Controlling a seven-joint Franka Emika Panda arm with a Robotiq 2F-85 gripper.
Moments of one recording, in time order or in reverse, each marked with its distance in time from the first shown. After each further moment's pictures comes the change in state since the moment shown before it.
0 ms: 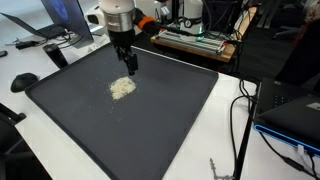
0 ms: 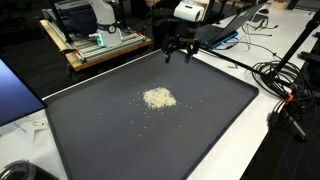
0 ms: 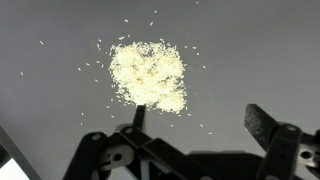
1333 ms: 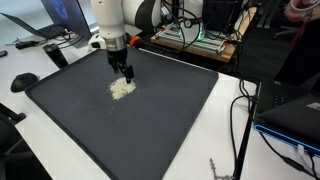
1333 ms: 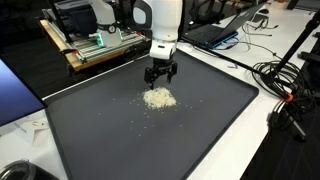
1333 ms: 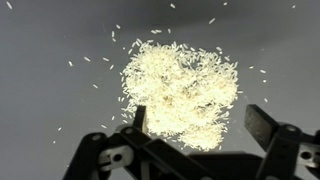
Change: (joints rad) arm -0.066 0.106 -0.100 -0.158 0.136 0.360 -0.451
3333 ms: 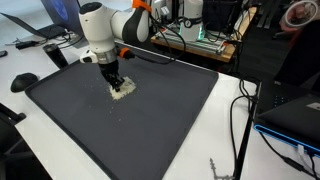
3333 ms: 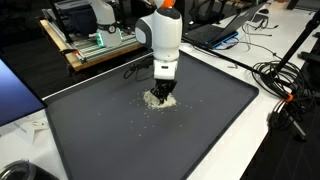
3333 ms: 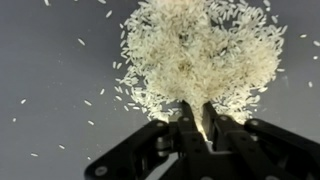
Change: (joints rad) arm -0.076 0.179 0.042 0.185 0.074 0.014 -0.221
